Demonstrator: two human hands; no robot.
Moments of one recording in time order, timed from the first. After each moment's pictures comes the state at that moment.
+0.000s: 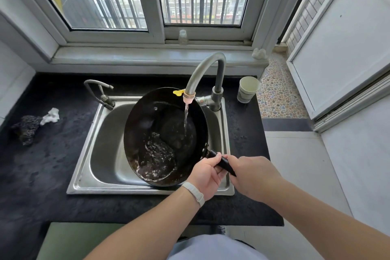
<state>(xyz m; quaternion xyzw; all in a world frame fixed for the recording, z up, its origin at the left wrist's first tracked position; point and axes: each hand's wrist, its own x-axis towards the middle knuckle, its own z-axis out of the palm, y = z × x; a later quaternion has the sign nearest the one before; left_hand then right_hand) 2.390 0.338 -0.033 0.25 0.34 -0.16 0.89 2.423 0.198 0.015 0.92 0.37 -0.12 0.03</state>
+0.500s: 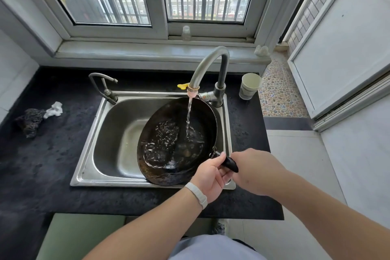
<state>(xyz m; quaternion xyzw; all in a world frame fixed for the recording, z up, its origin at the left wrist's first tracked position) 2.372 0.332 -0.037 0.27 0.34 -0.18 0.88 2.417 0.215 0.054 0.92 0.29 -0.26 0.04</state>
